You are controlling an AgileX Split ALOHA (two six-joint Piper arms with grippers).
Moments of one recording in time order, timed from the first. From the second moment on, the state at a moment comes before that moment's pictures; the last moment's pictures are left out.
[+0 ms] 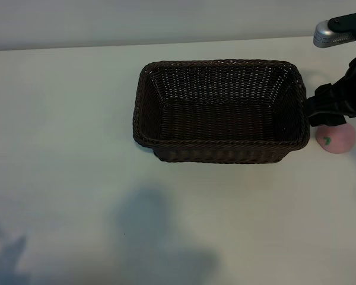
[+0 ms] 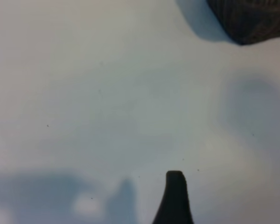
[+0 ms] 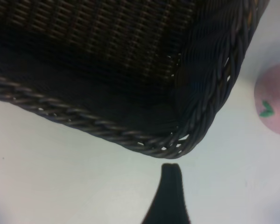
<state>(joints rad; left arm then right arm) -0.35 0.13 -0.52 0.00 1.04 -0.03 0.11 1.43 -1.05 0.15 0.86 -0.09</state>
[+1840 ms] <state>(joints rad) -0.01 -0.01 -0.50 -0.02 1.09 -0.03 0.11 1.54 -1.05 -0.01 0.80 0.07</state>
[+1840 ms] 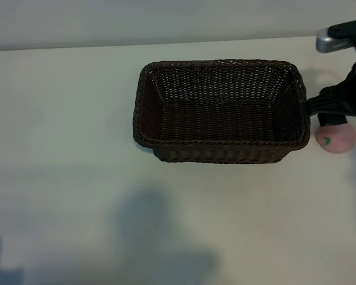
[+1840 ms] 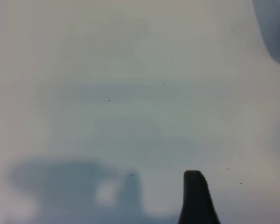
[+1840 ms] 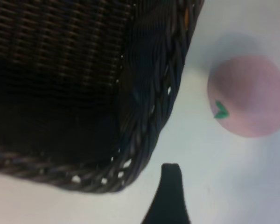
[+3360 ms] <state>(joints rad) 0.00 -0.01 -0.50 -0.02 1.09 -0.03 -0.01 1.86 -1.05 -0.01 0.66 0.16</state>
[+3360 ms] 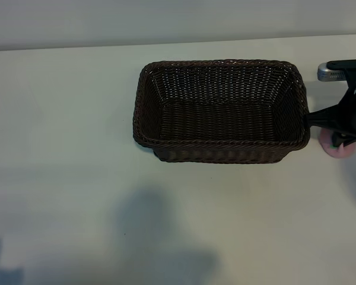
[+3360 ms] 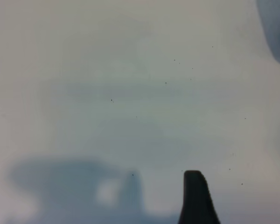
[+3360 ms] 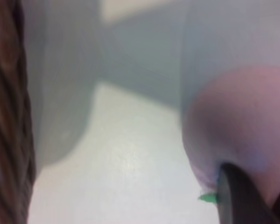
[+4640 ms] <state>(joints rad) 0.00 -0.01 -0.50 -0.02 1.09 -0.03 0.20 1.60 -1.33 0.08 0.96 0.09</state>
